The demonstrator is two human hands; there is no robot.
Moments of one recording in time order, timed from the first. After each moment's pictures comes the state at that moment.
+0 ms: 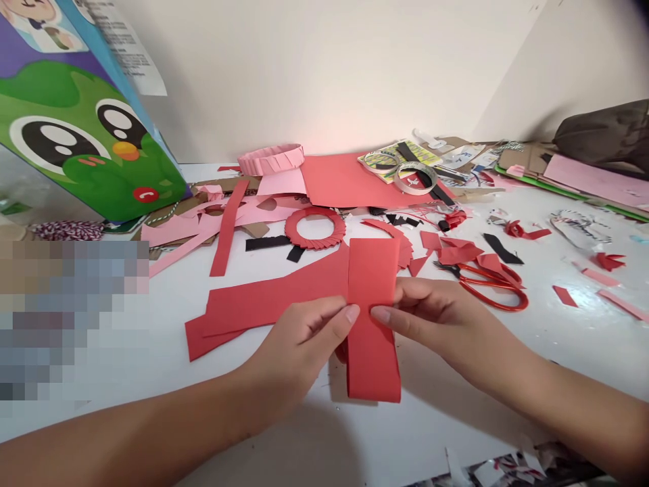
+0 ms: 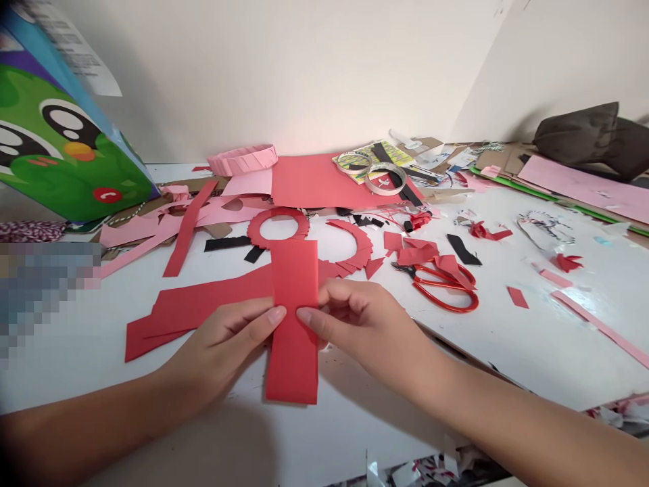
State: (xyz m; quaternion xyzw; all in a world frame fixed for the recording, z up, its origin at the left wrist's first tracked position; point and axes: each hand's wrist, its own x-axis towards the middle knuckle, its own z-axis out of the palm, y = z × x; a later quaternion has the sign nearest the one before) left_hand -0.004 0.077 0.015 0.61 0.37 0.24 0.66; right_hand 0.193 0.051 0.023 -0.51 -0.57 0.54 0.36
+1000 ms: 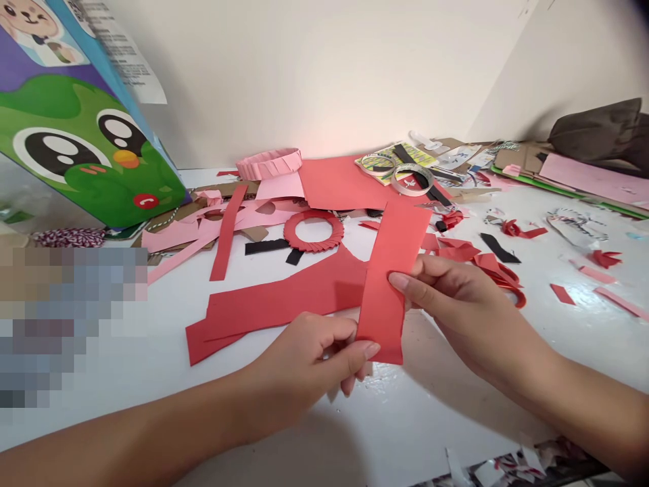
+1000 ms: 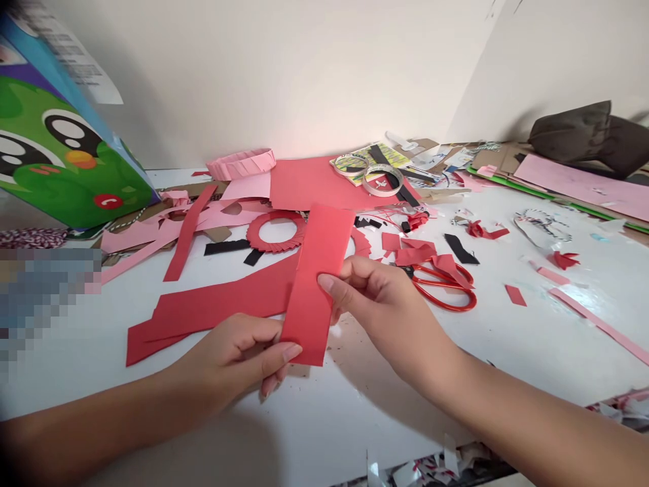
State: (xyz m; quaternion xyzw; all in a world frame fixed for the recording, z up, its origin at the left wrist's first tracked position) left_hand -0.008 0.078 0.025 0.66 0.34 0.13 0.66; right_hand 0.202 0.052 0.019 -0.51 -0.51 0.52 0.46
